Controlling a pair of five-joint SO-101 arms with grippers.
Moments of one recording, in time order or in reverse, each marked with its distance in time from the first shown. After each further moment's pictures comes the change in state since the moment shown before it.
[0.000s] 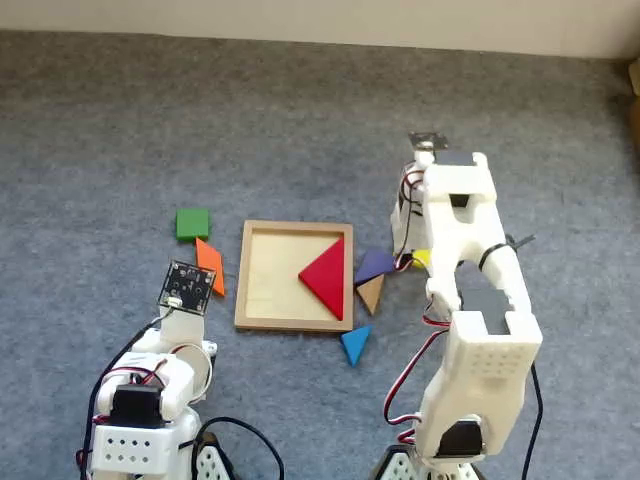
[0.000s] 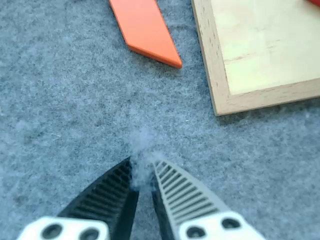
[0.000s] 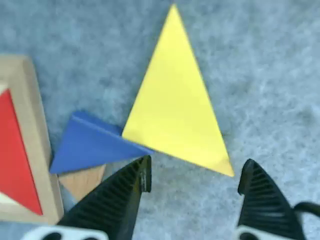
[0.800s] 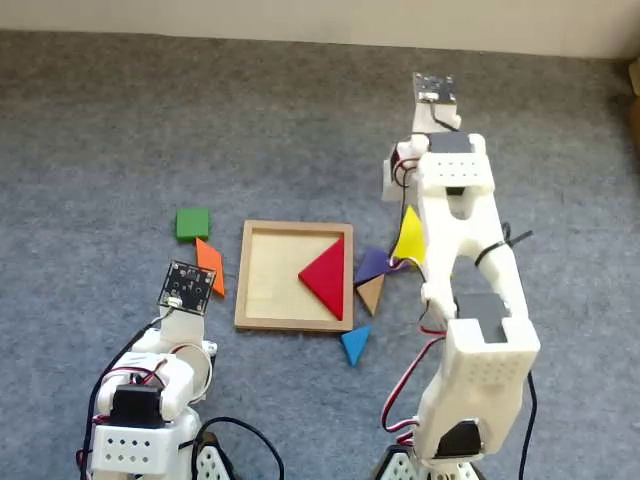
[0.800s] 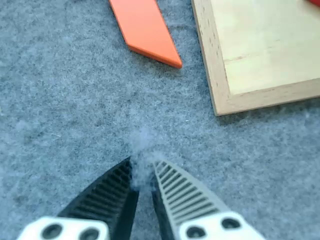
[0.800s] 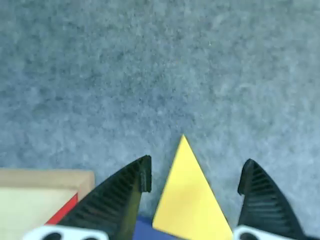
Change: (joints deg) left arm 0.0 0.0 0.0 0.0 0.0; right arm -2.6 -0.4 -6.6 -17.1 -9.8
